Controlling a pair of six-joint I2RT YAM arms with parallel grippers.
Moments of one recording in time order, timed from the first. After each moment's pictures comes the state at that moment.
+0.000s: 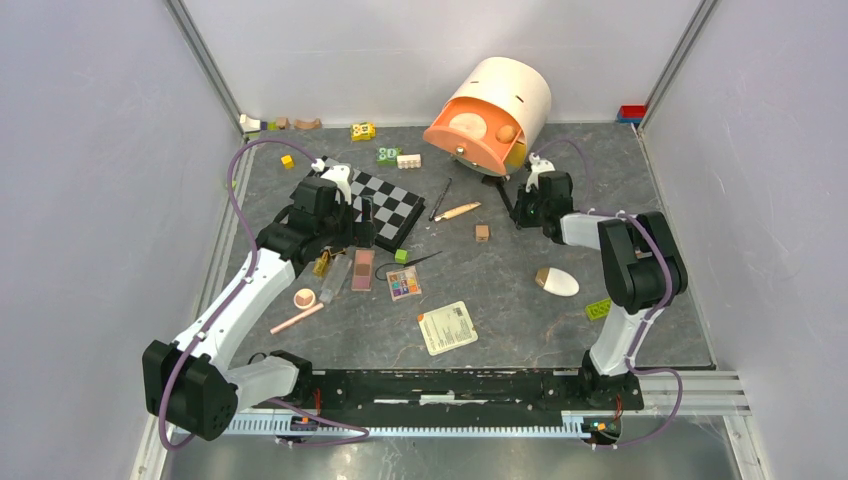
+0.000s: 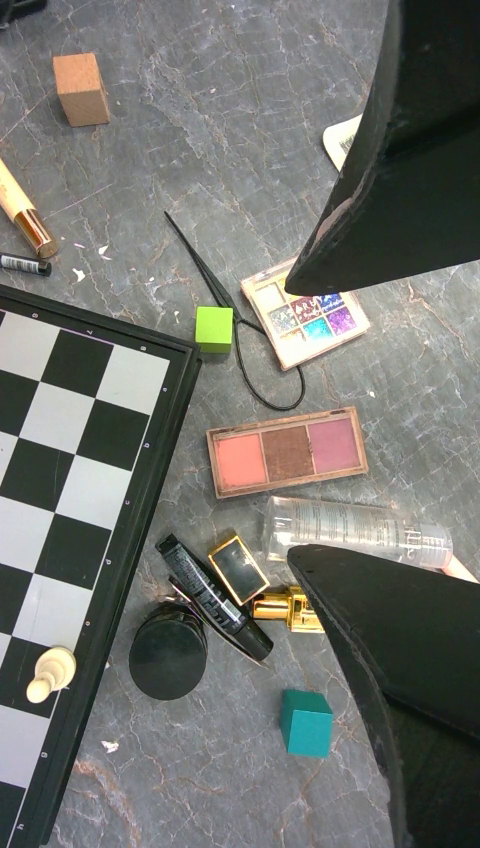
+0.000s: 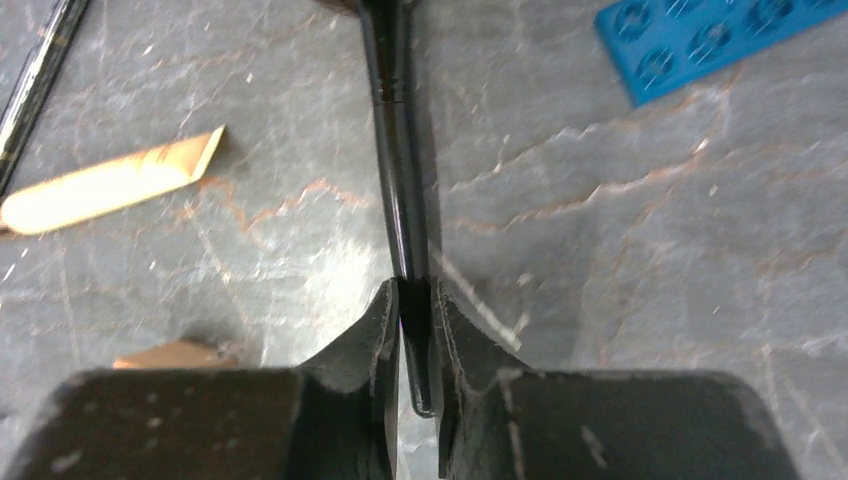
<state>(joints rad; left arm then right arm) -0.37 1.15 0.96 -0.52 -0.05 -0.21 0.20 1.86 0.94 0.24 -0.11 0.16</state>
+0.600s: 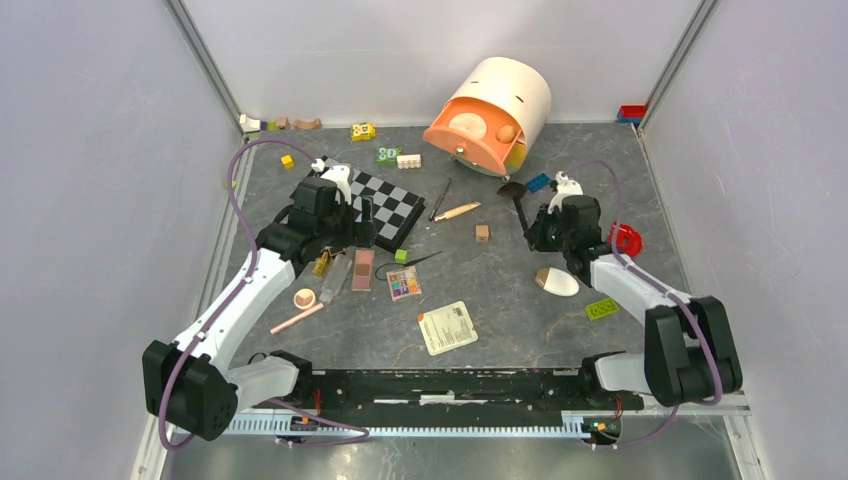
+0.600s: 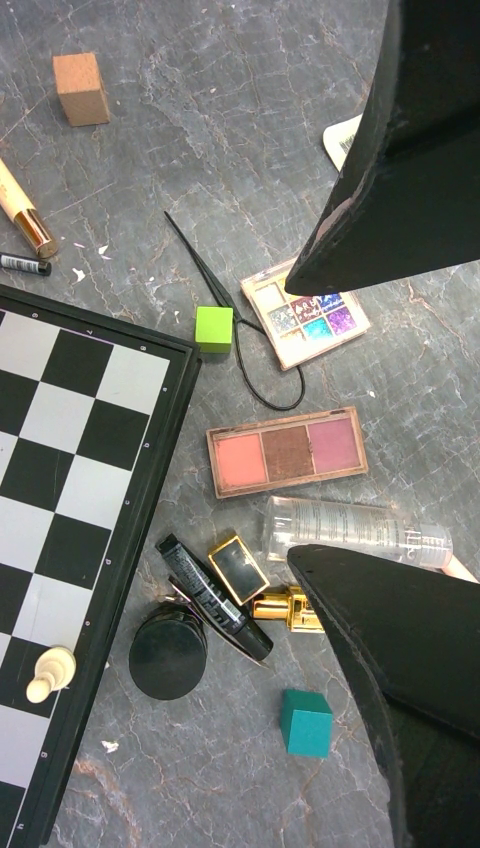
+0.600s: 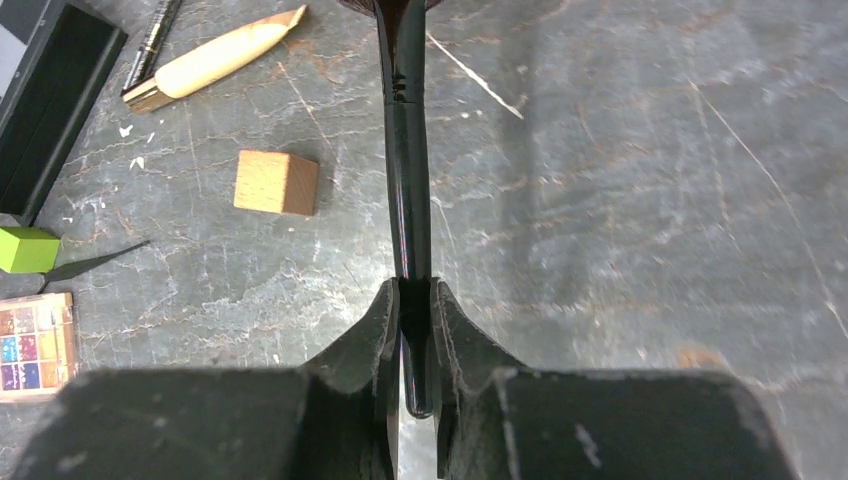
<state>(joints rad) -0.37 1.15 0.96 -0.52 -0.05 -0.21 0.20 1.35 0.63 0.10 -0.14 0.26</state>
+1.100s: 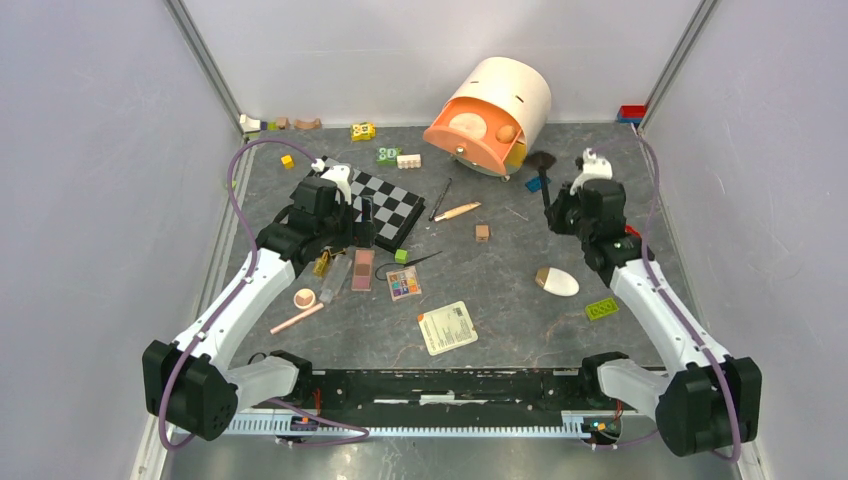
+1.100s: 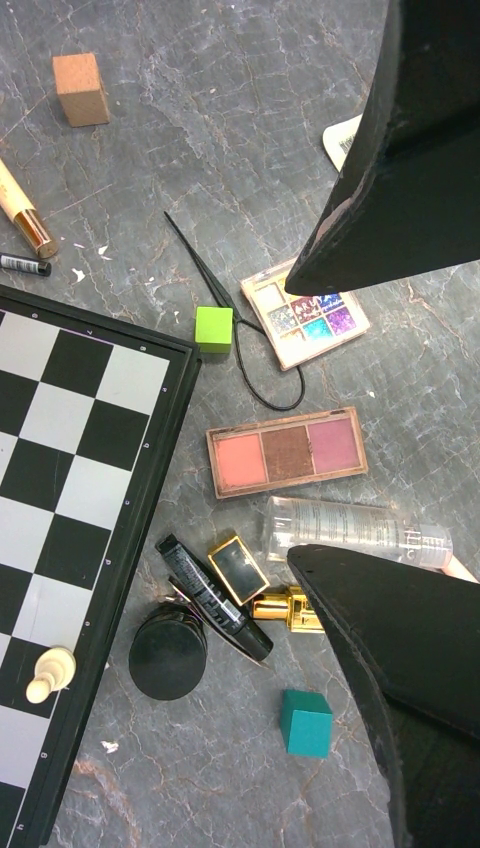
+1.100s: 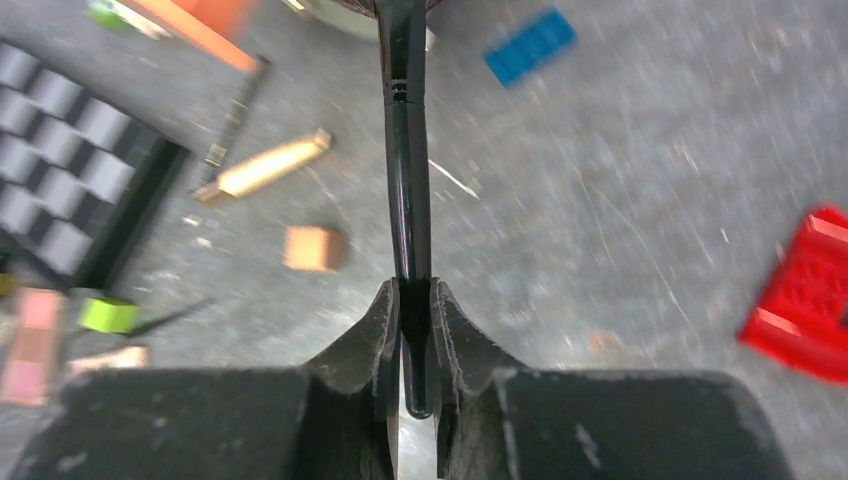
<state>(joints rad) -0.37 1.15 0.96 -0.52 -0.05 -0.21 0.20 1.09 0.76 -0.21 0.04 0.28</state>
